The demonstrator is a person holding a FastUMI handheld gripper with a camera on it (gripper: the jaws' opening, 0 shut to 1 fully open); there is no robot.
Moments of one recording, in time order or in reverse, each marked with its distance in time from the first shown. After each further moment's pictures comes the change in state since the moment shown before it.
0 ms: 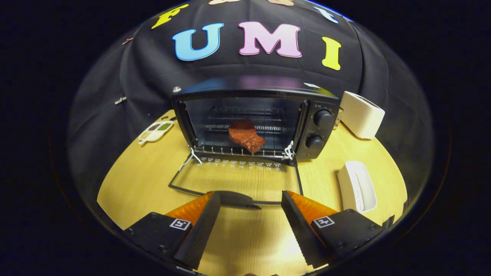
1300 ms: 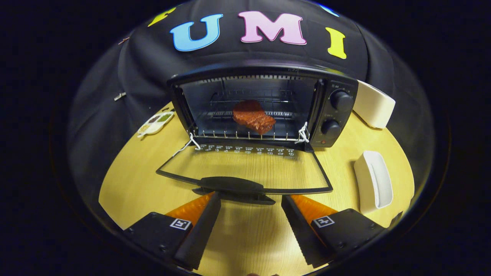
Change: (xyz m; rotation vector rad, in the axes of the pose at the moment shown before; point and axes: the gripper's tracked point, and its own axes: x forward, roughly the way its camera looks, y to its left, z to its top) arm 0.021 0.025 0.009 0.028 0.018 0.072
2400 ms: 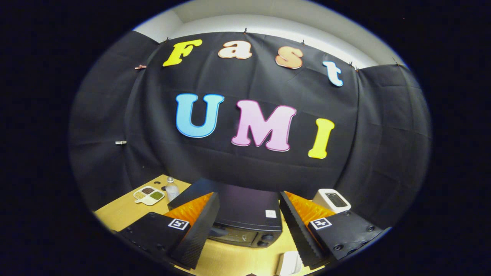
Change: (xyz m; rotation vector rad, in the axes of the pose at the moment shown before) arm -0.181 -0.061 0.273 -0.163 -0.601 -0.118
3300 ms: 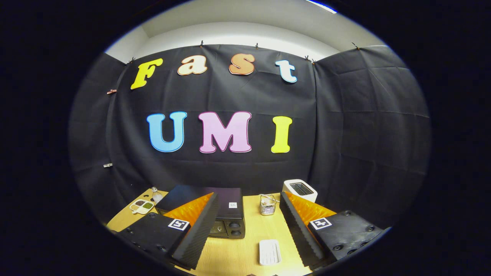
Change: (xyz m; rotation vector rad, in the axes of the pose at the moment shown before) arm -0.078 -0.101 -0.003 0.140 -0.021 -0.156
